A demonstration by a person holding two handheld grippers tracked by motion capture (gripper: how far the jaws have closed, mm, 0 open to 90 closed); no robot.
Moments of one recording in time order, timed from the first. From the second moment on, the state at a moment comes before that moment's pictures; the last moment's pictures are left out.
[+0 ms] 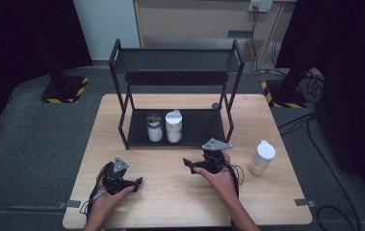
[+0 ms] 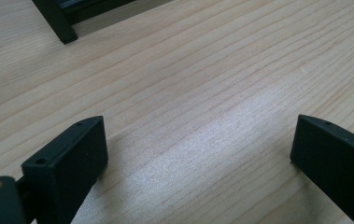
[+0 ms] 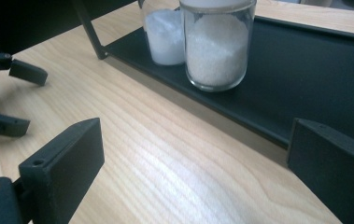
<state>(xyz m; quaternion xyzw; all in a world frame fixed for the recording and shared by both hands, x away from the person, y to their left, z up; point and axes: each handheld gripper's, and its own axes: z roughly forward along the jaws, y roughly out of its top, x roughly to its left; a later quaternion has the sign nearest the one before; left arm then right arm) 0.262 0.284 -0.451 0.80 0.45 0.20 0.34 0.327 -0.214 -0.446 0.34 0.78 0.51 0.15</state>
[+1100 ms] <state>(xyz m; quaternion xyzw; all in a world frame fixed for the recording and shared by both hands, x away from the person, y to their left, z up) 0.261 0.274 -0.451 0.79 0.47 0.21 0.33 0.270 -0.265 -0.461 0.34 0.80 0.47 0.16</state>
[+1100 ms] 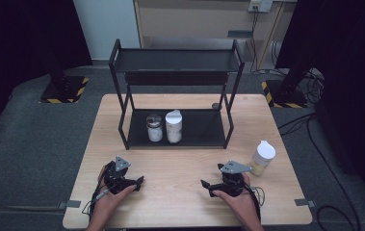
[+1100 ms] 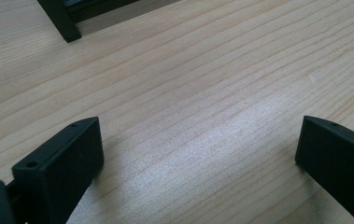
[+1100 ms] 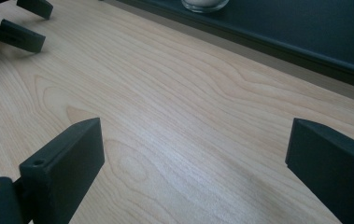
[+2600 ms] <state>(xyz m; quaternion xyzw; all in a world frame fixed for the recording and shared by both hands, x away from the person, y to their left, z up) 0.253 0.270 -0.451 0.78 0.48 0.21 0.33 0.262 -0.273 -0.467 0.34 0.81 0.46 0.16</state>
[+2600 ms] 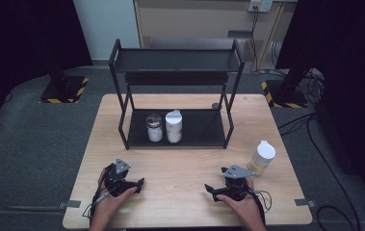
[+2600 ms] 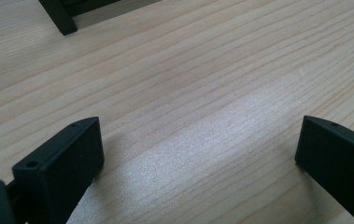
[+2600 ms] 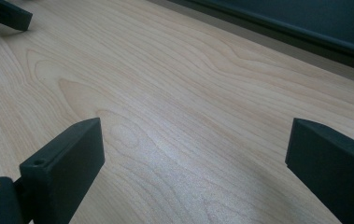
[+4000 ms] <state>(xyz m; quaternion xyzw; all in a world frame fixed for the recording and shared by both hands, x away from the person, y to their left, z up) 0.254 0.271 -0.451 0.78 0.48 0.21 0.33 0.252 -0.272 -0.383 0.29 0.79 0.51 0.18</state>
